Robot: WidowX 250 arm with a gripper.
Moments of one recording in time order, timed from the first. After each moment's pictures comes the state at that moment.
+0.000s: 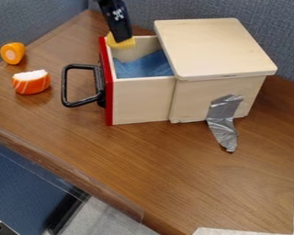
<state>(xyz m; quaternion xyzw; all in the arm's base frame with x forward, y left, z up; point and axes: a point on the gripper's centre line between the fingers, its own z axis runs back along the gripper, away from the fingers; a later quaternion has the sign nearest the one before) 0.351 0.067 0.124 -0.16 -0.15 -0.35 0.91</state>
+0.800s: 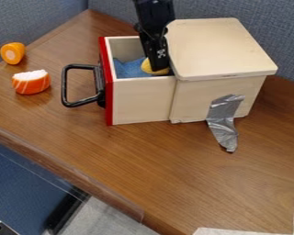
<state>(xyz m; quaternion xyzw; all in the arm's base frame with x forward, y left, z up) 0.378 0.018 0.089 -0.09 -0.16 -0.37 0.91</state>
